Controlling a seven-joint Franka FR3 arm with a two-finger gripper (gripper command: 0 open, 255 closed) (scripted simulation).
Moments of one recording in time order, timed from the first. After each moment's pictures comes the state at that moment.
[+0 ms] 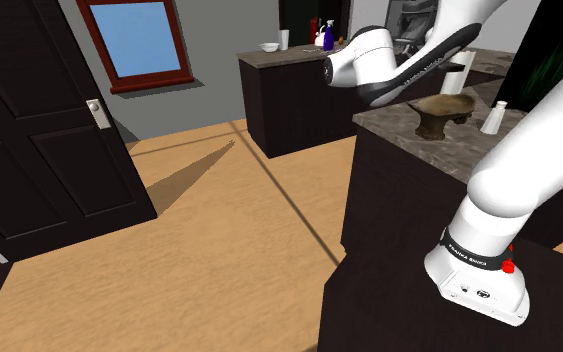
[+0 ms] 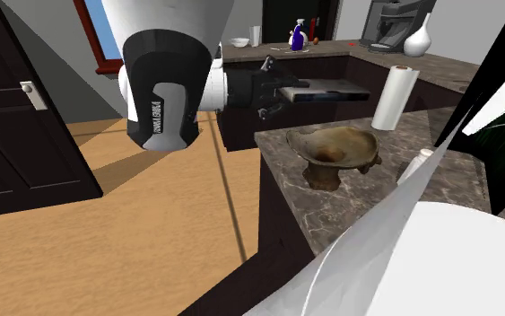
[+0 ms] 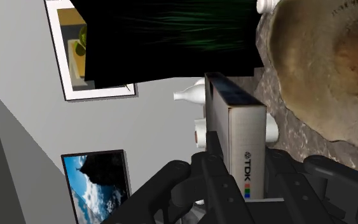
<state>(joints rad) -0.18 -0.26 -0.01 -2.46 -1.32 1.38 0.67</state>
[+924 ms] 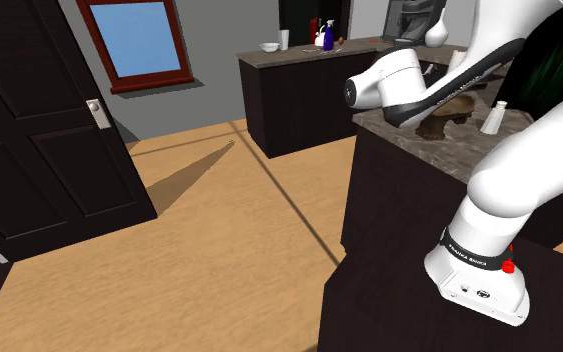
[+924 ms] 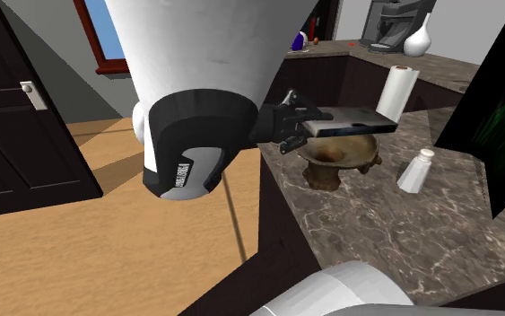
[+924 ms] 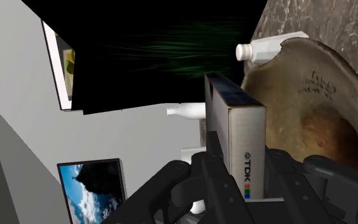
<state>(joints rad) -0.18 -0.44 -0.02 -2.73 -1.31 1.41 0.76</state>
